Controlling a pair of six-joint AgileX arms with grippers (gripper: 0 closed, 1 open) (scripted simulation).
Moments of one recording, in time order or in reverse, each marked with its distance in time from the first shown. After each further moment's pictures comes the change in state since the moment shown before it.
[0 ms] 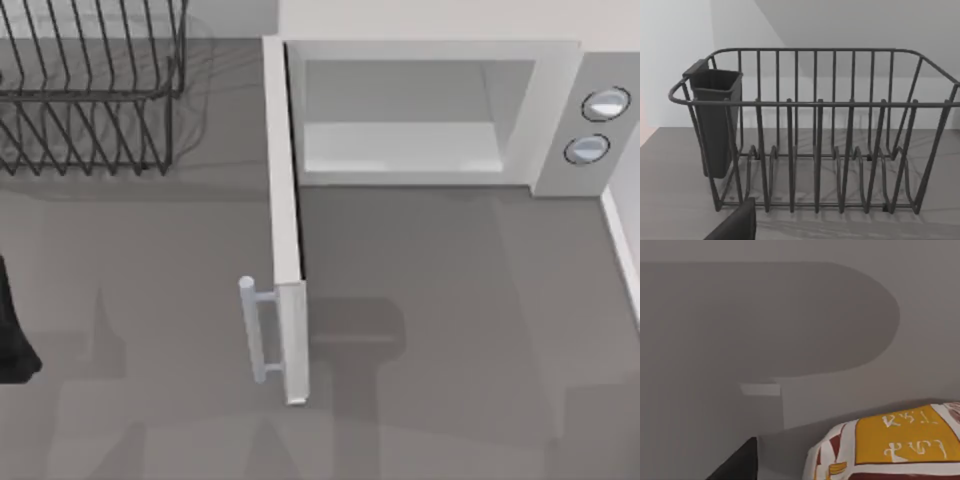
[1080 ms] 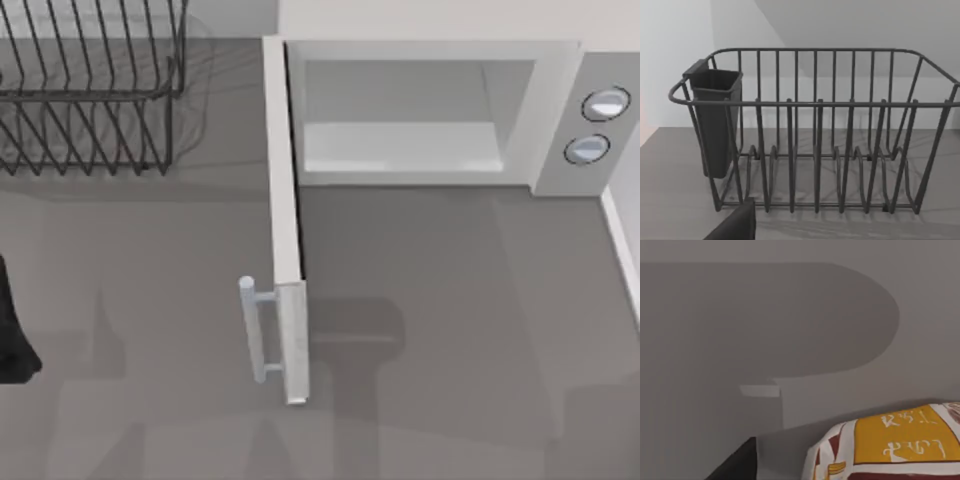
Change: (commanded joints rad) left arm 0.000 0.000 0.000 0.000 0.000 0.000; right arm 0.000 0.000 0.000 0.000 0.000 0.000
